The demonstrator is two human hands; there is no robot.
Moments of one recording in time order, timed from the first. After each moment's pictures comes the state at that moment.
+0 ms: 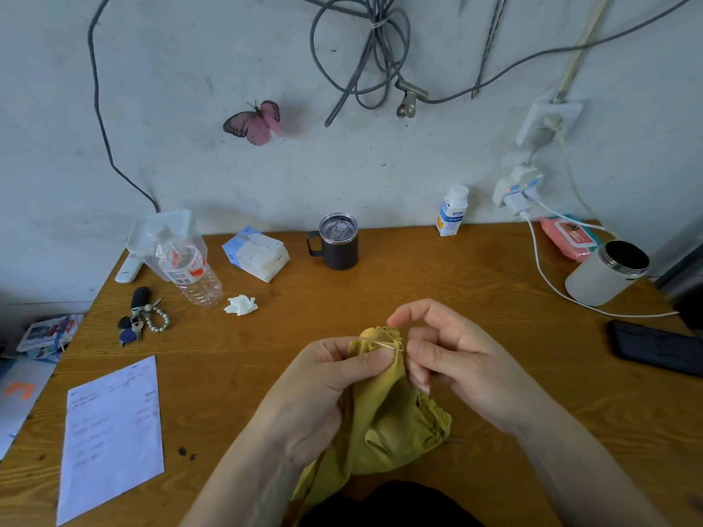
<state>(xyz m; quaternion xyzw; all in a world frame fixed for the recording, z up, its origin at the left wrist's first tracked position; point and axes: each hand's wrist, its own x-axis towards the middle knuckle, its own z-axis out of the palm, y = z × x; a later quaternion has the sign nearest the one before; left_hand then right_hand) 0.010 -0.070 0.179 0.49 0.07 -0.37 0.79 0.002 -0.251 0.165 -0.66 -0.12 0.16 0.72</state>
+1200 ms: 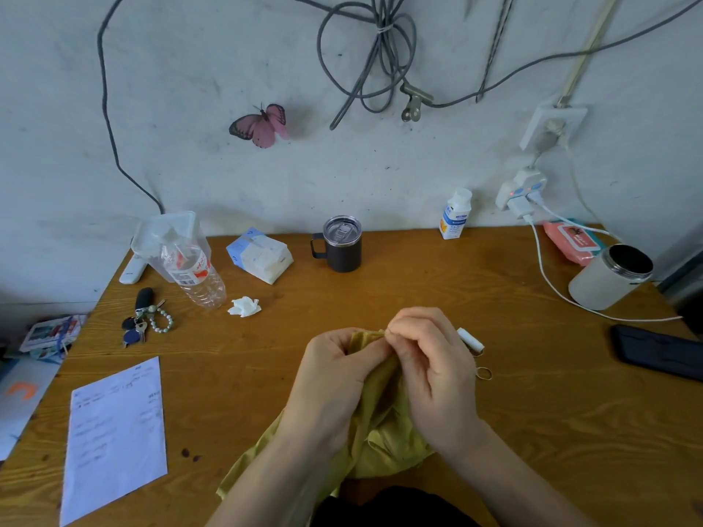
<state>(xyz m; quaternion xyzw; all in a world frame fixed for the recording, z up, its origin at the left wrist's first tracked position) 0.012 -0.083 0.174 0.68 0.11 -0.23 0.69 0.003 -0.203 0.132 -0.82 -0.13 -0.33 0.44</state>
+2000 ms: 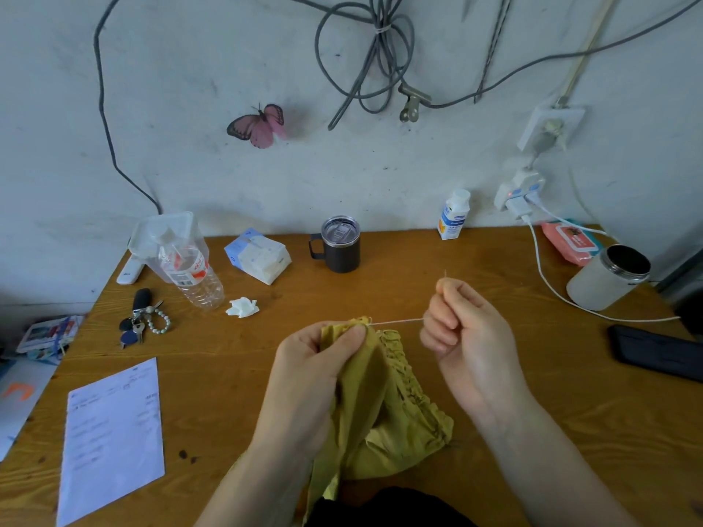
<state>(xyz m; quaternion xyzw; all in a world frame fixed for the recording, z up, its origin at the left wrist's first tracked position) 0.013 -0.071 0.175 0.62 0.16 -0.18 0.74 0.023 -0.232 0.158 -0.45 0.11 -0.03 0.89</state>
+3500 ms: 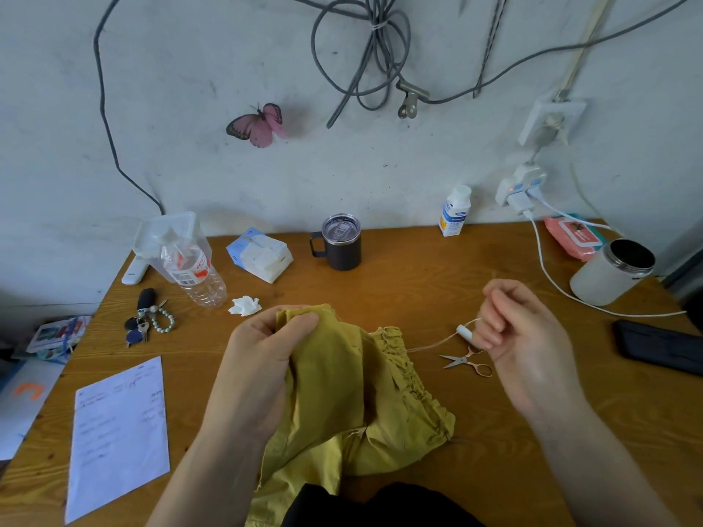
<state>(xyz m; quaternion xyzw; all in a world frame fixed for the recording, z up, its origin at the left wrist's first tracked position) 0.021 -0.043 0.183 0.61 0.15 -0.12 0.77 0.008 -0.281 0.151 -0.52 0.13 -0.07 0.84</state>
